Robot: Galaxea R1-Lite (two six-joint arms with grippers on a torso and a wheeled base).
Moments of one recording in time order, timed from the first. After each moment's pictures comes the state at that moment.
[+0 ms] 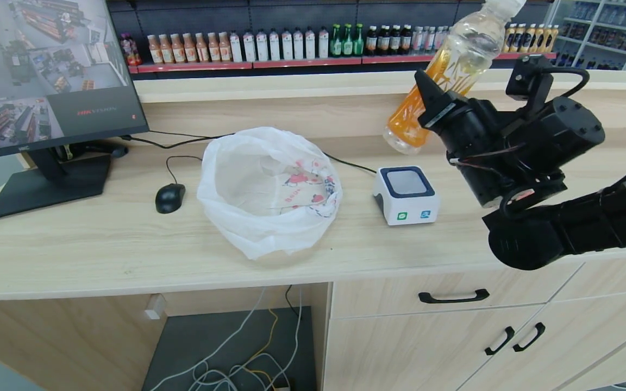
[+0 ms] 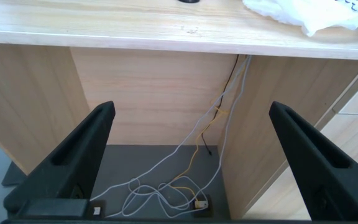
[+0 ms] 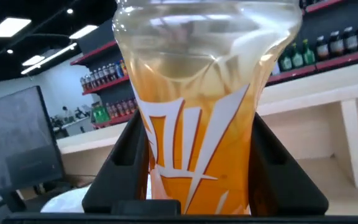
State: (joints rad) left arm 0.00 0.00 0.00 0.00 0.00 0.00; right arm 0.40 2.01 -1.19 -1.45 -0.06 0.28
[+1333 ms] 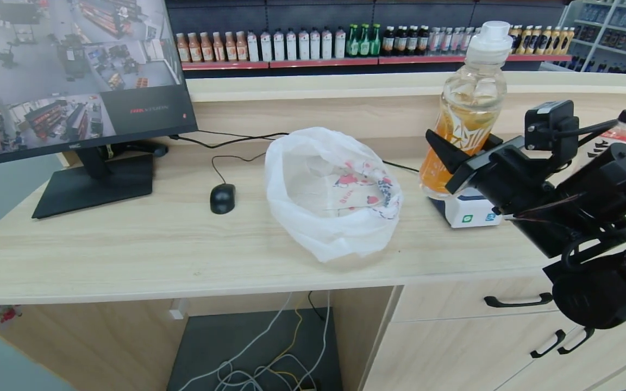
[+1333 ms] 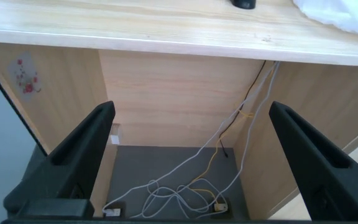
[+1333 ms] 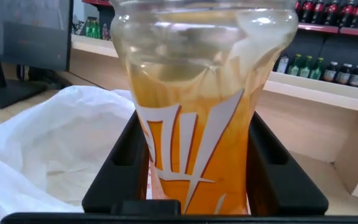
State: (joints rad) left arm 0.00 0.00 0.00 0.00 0.00 -0.01; right arm 0.31 1.86 -0.77 -1.57 0.21 -0.14
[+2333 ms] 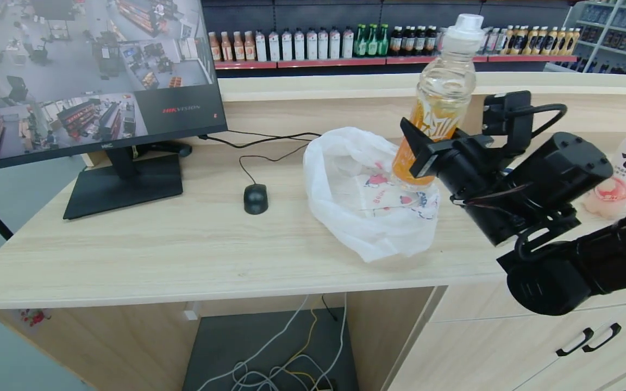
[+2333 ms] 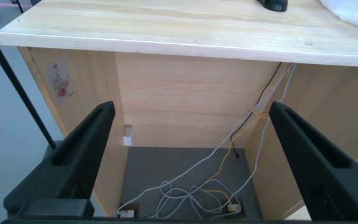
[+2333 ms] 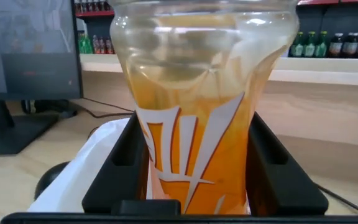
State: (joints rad) left arm 0.00 0.00 0.00 0.00 0.00 -0.01; right arm 0.45 1.94 -0.95 -1.48 -0.04 -0.07
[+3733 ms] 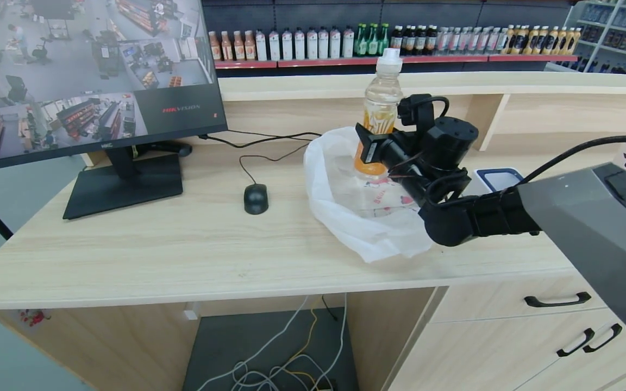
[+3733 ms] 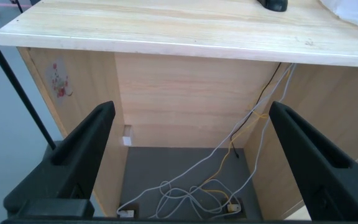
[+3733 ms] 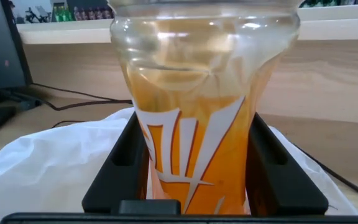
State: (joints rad) left arm 0.00 0.00 0.00 0.00 0.00 -0.01; right arm 0.43 2.30 -1.63 -1.02 -0.06 -0.01
